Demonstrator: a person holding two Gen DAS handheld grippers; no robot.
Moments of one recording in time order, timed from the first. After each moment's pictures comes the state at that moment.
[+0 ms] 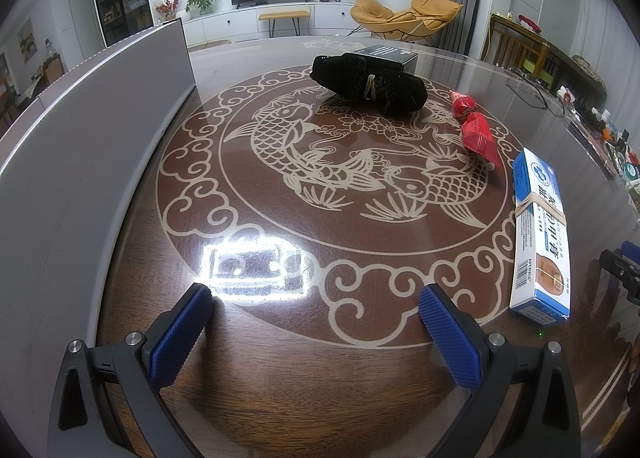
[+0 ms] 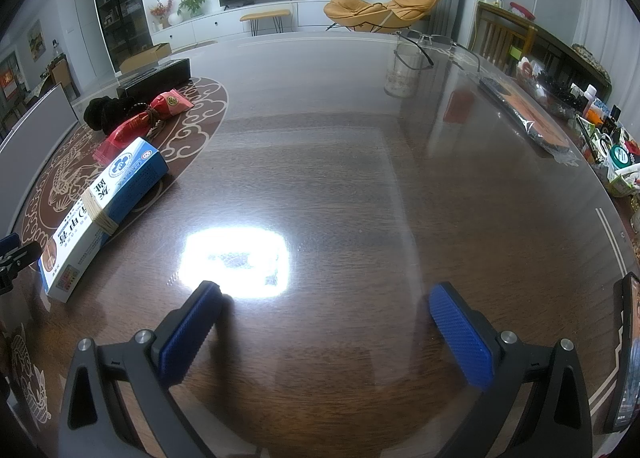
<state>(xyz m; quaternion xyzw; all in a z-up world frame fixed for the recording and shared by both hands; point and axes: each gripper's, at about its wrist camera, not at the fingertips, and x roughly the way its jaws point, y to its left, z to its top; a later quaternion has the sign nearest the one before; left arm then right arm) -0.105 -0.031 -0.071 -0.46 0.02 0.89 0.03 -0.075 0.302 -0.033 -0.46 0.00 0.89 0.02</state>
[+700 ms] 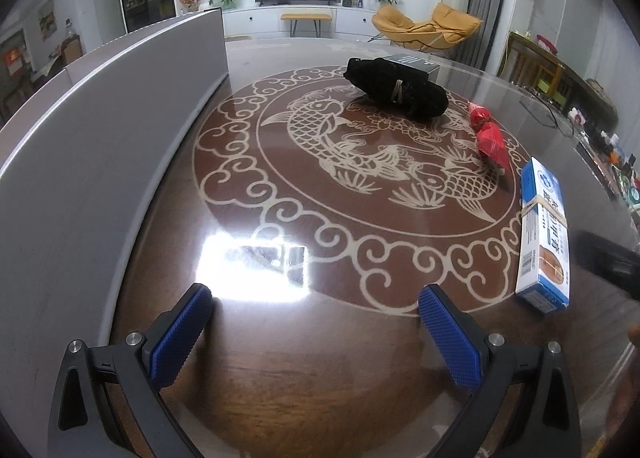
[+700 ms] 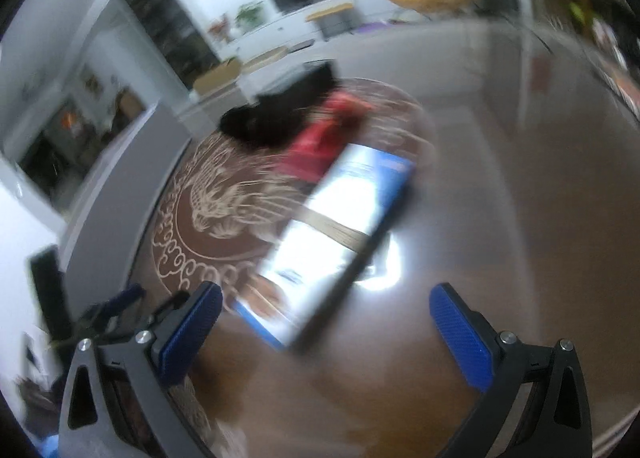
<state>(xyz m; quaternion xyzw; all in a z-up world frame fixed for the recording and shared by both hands) -0.082 -0.051 -0.068 -0.45 -0.02 0.89 0.00 -0.088 0.166 -0.003 -0.46 0.10 0.87 -0.12</state>
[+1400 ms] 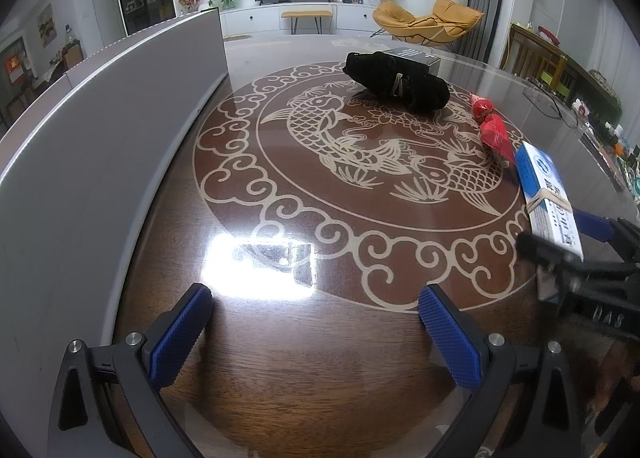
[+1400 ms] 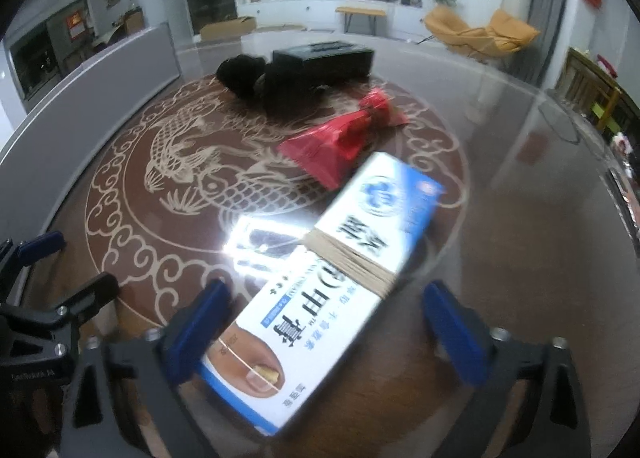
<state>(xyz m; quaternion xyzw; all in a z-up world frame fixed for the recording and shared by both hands) -0.085 -0.046 -0.070 -0.46 0.00 0.89 -0.01 -0.112 0.135 -0.028 -0.45 -0.05 0.89 -0.10</state>
